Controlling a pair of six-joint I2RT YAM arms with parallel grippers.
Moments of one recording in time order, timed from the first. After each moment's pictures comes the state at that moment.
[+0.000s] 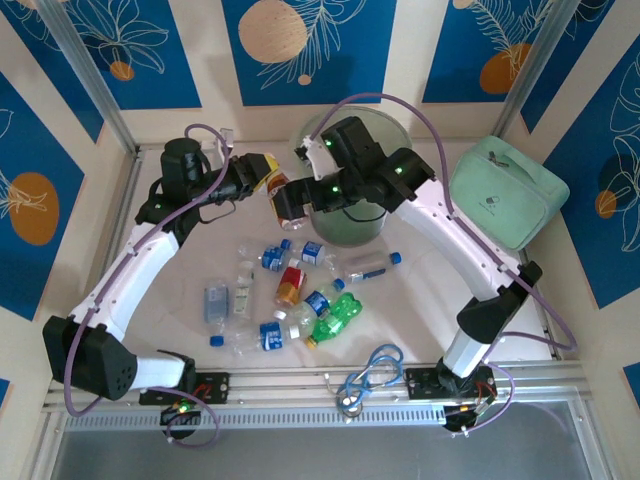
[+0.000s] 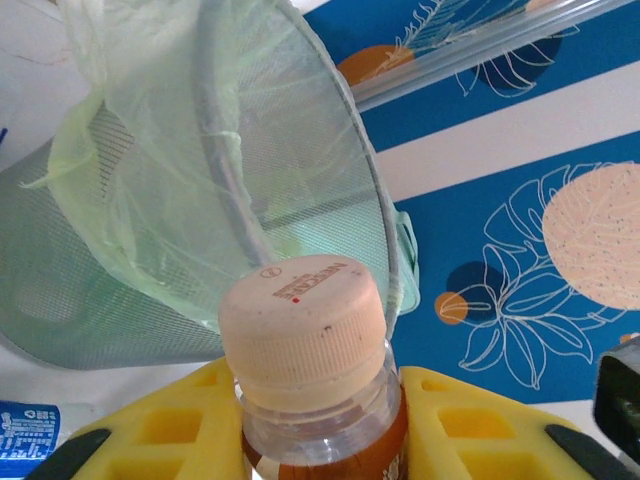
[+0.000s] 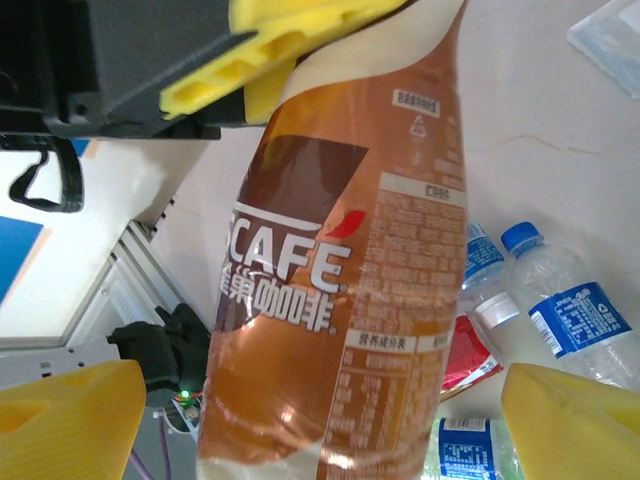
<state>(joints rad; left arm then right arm) -0.29 1.31 1.23 -0.19 0.66 -0.96 0.77 1.69 2.00 -1.10 -0.34 0.38</state>
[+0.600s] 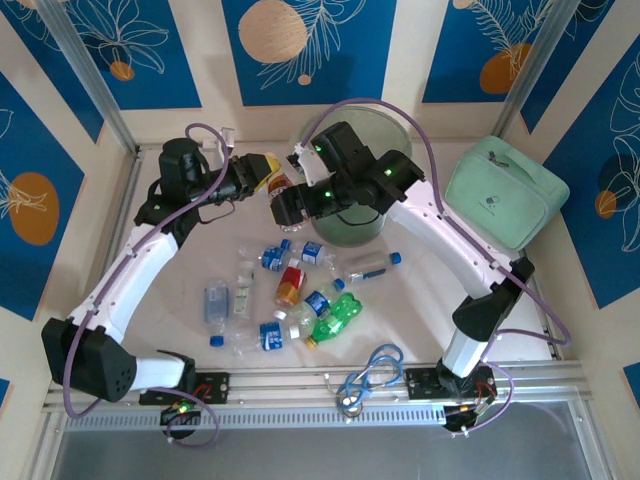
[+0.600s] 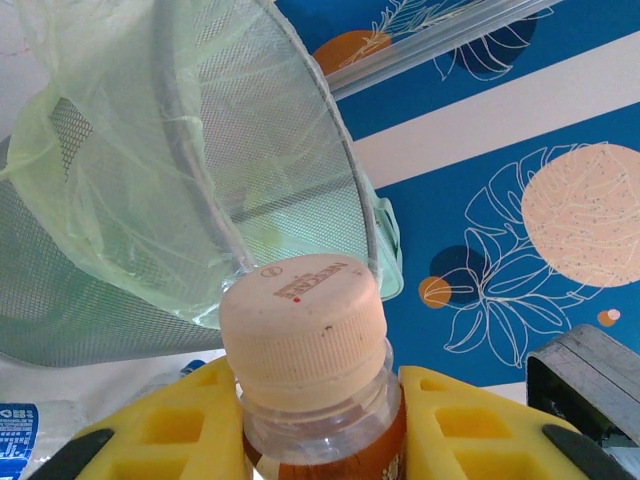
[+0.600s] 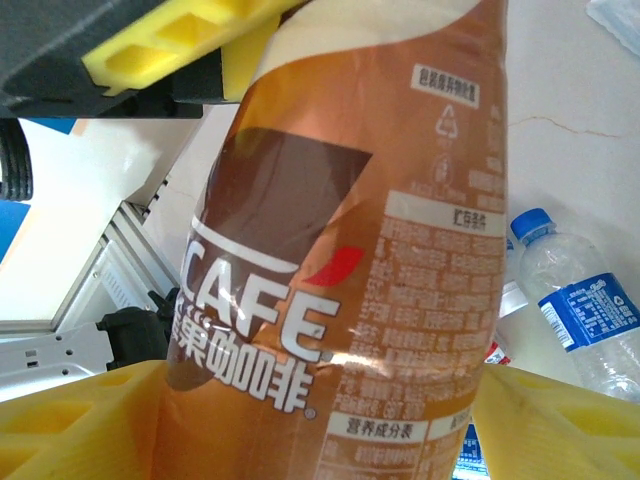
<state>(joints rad) -0.29 1.31 1.23 -0.17 0.70 -0.96 0.79 1.71 2.00 -1.11 -0.34 0.37</state>
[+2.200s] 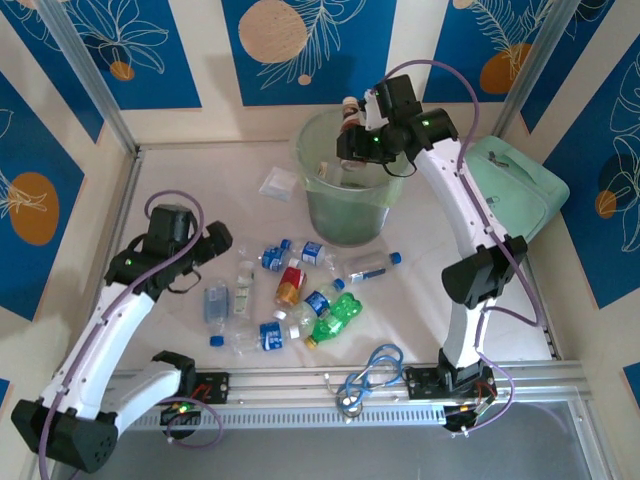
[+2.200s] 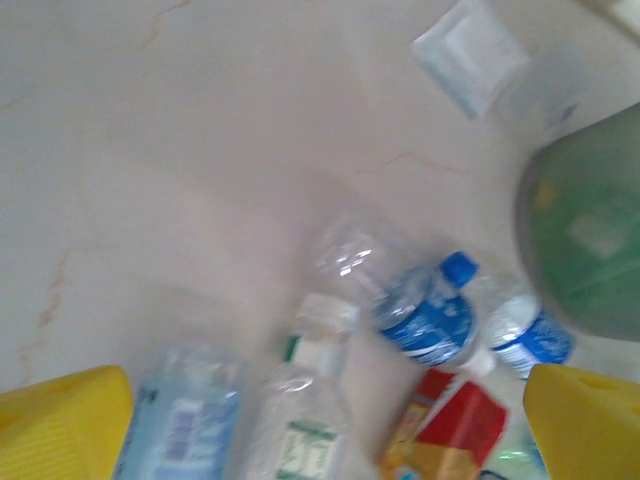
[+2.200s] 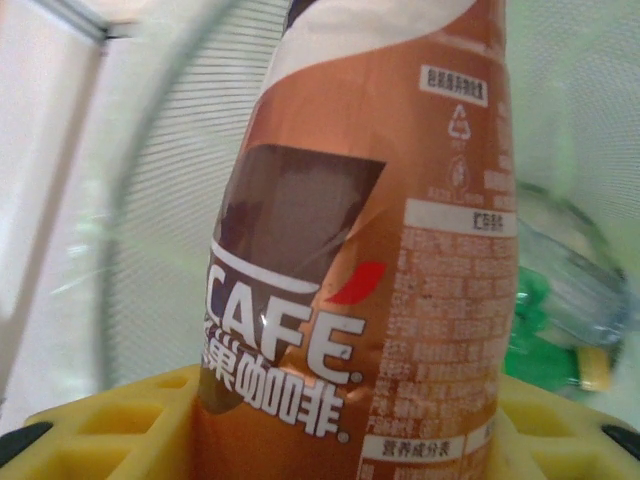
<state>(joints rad) -0.29 0.92 0.96 -0.92 -0.10 -0.71 0.39 1.91 2.21 -1.16 -0.23 0.35</state>
